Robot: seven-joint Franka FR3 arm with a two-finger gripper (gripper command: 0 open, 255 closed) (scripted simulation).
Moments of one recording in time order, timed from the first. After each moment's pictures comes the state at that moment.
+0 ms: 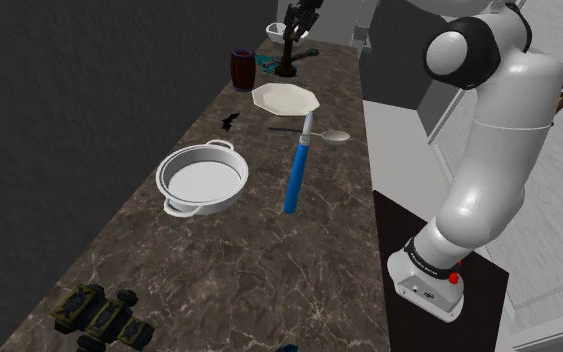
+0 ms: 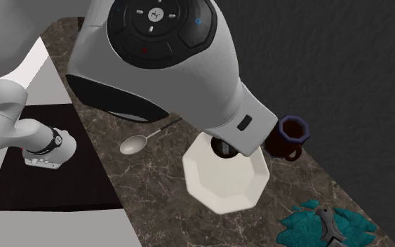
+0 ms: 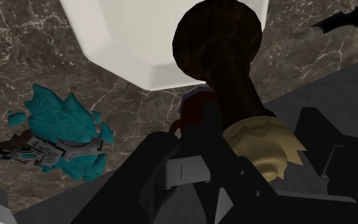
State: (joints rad) arm -0.19 0.37 -0.12 -1.16 0.31 1.76 -0.30
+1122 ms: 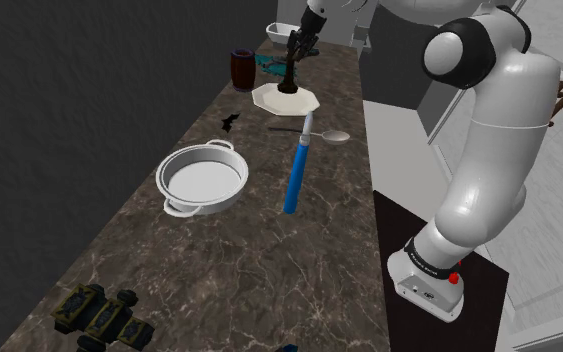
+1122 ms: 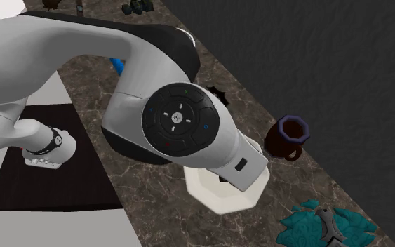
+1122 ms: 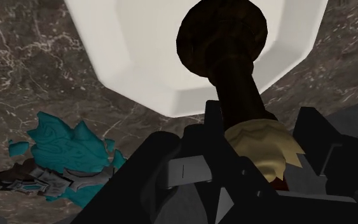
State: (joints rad) arm -0.22 0.38 -0.13 -1.32 0.34 1.91 -0.40
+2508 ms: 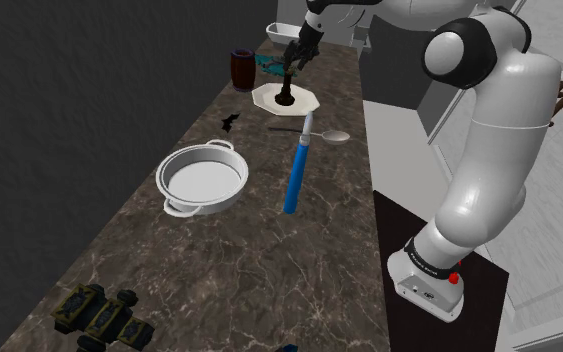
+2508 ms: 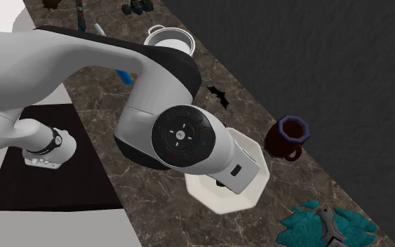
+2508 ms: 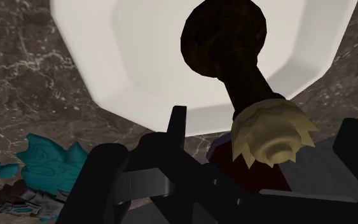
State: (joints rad) arm -0.22 0.38 -0.13 -1.43 0.35 2.01 -0.43
